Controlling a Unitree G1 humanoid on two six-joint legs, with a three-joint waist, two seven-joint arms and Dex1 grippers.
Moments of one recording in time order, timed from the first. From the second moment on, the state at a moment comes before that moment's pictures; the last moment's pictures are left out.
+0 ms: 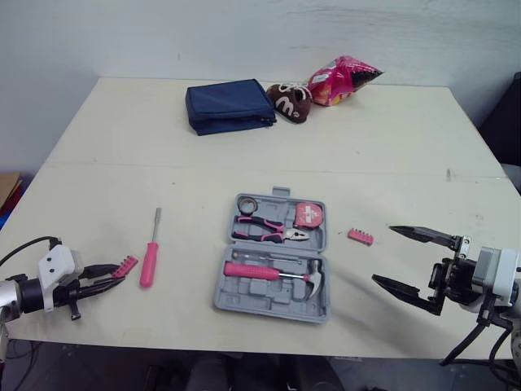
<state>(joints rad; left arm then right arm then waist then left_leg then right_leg) 0.01 0.92 0.35 0.49 -0.31 -0.21 -1.24 0.20 -0.74 -0.39 -0.29 0.62 -0.17 1.22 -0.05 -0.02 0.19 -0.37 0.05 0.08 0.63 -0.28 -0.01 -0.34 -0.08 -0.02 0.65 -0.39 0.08</state>
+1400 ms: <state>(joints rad) 0.15 0.69 0.41 0.25 -0.39 -0.04 -0.93 0.20 -0.72 -0.37 -0.29 0.61 -0.17 1.20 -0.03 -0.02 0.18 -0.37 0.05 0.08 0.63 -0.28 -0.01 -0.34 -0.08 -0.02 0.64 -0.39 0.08</state>
